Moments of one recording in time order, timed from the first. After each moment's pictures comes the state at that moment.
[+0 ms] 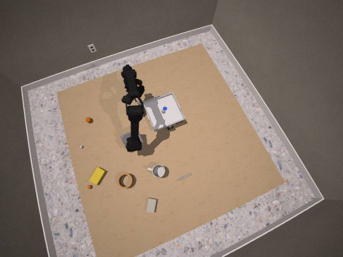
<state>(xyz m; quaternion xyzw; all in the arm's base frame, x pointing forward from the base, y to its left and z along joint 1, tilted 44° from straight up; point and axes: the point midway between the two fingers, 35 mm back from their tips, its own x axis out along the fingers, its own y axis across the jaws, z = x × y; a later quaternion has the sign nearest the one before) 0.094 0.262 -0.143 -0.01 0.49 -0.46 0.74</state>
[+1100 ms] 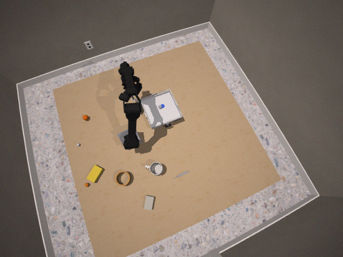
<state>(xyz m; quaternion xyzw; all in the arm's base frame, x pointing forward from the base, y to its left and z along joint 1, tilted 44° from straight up) 0.094 0.263 -0.141 -0.01 0.49 -0.46 0.74</state>
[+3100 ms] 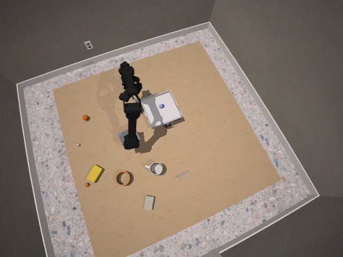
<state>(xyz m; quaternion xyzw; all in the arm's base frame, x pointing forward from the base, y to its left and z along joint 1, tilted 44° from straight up) 0.095 0.263 -0.141 -0.01 0.49 -0.46 0.74</state>
